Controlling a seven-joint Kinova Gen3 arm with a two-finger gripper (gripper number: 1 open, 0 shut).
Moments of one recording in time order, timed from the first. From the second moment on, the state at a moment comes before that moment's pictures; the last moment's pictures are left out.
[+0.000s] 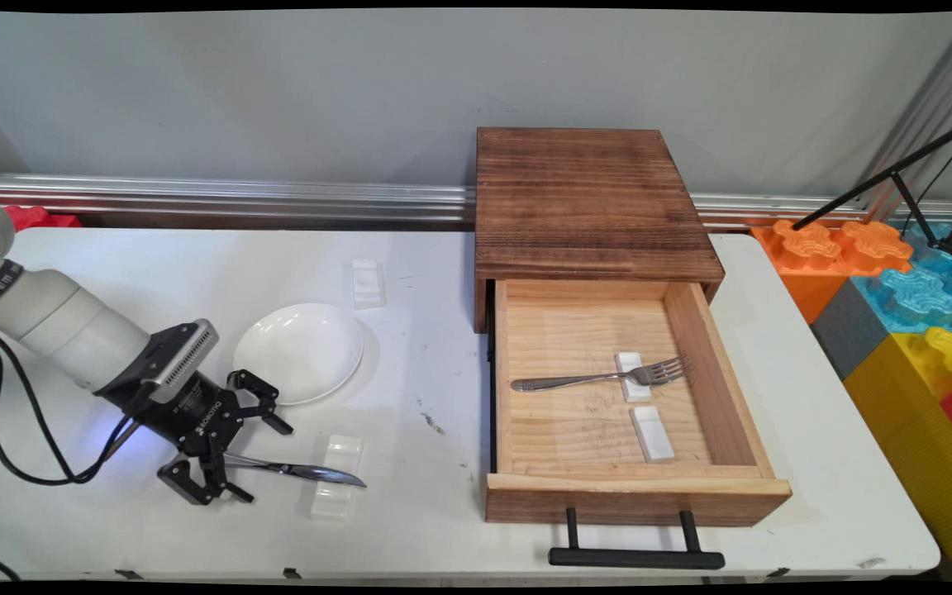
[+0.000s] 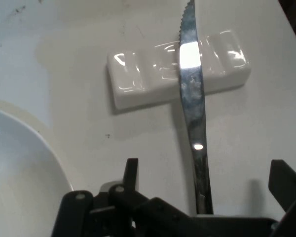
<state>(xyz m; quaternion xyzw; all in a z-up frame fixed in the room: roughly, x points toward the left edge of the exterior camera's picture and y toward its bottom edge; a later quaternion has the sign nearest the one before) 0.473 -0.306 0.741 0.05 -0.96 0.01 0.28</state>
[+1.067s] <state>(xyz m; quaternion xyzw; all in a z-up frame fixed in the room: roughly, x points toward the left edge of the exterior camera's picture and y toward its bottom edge) 0.466 -0.307 0.735 0.06 -0.96 0.01 0.27</state>
